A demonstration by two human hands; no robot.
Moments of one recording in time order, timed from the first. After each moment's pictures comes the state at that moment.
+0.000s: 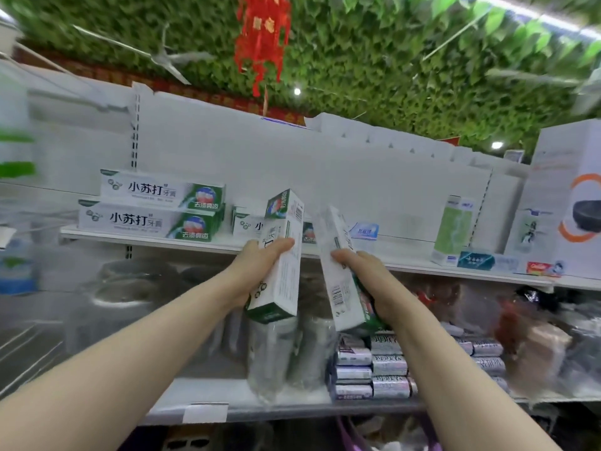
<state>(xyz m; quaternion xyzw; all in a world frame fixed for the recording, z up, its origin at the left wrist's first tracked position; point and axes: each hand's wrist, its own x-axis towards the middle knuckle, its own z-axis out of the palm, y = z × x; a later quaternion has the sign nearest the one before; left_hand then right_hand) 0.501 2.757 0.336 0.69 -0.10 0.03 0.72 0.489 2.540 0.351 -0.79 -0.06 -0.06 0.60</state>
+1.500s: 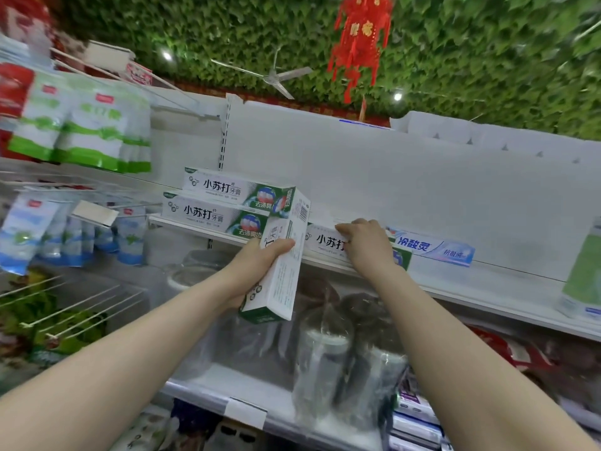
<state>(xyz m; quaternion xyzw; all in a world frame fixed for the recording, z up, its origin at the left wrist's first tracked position) 0.506 2.797 0.326 0.69 -0.05 0.13 0.71 0.640 2.614 0.372 -0.91 -0.25 -0.32 0.04</state>
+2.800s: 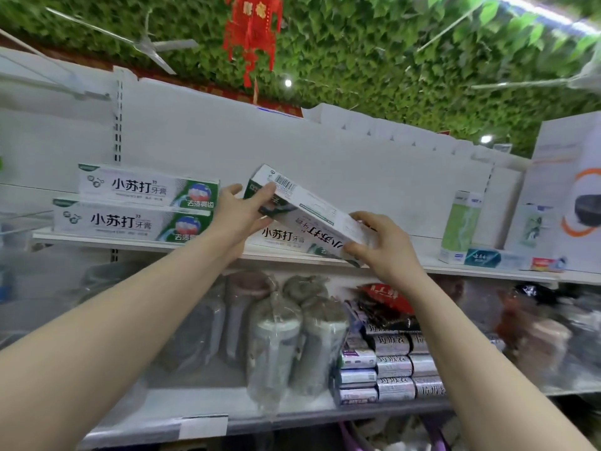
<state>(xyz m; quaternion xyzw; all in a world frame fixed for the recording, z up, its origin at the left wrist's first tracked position) 0.549 2.782 0.392 0.54 -0.11 0.15 0.82 0.514 2.541 0.380 -0.88 -0.15 -0.33 0.30</state>
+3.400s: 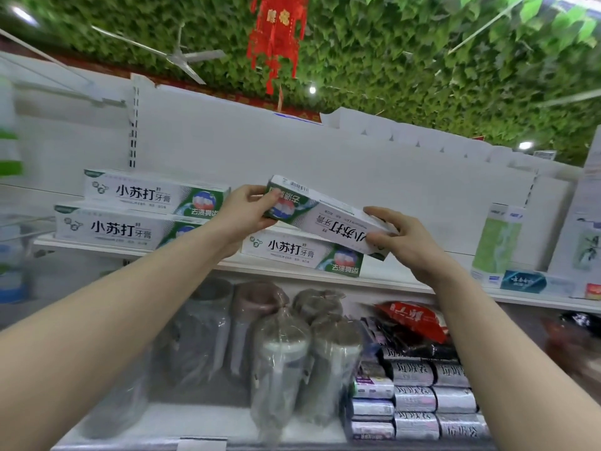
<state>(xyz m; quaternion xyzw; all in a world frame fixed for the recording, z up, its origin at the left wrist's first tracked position) 0.588 2.785 0.405 0.64 -0.13 0.16 0.74 0.579 2.509 0.411 -0.83 -0.17 -0.17 0.50</state>
